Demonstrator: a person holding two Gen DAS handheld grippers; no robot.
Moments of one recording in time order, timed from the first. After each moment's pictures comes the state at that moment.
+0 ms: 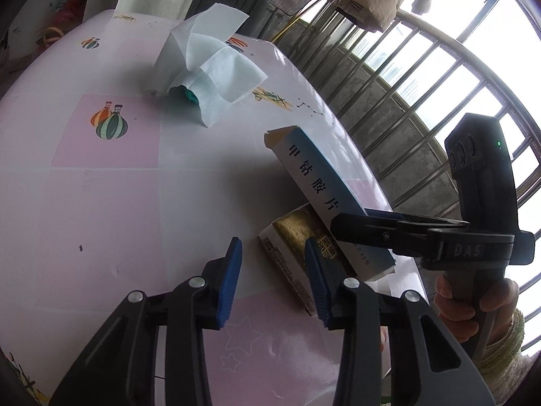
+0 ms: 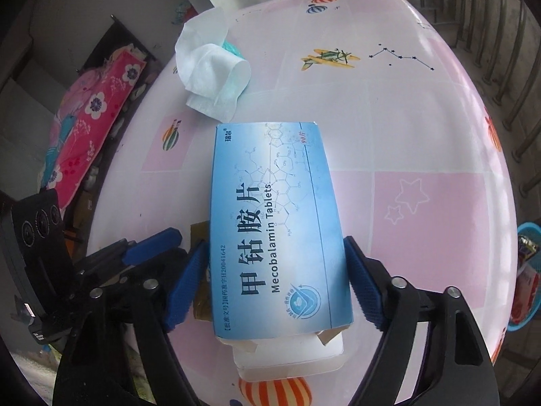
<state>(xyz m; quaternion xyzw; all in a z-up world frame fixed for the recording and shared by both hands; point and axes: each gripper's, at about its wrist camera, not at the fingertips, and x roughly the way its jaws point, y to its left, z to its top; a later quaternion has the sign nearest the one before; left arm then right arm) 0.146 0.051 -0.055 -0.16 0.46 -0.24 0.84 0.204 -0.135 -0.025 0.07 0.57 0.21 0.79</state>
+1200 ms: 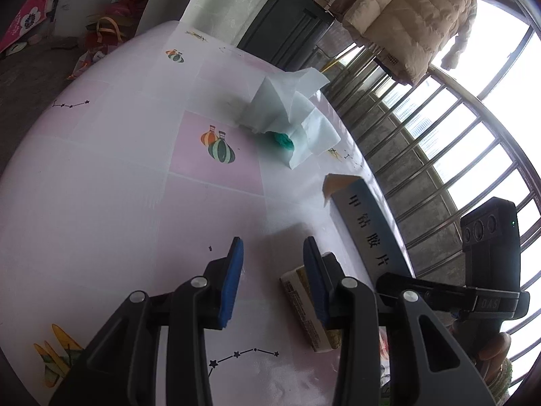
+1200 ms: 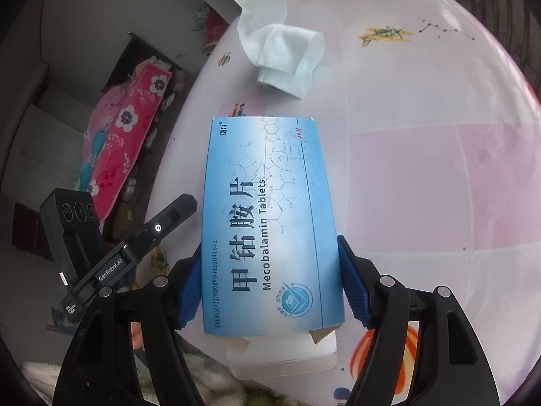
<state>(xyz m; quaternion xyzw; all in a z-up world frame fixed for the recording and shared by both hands) 0.122 0.136 -0.041 -0.23 0.42 -0.17 0.86 0.169 -0.099 -0.005 0.15 0.56 0.25 0.77</state>
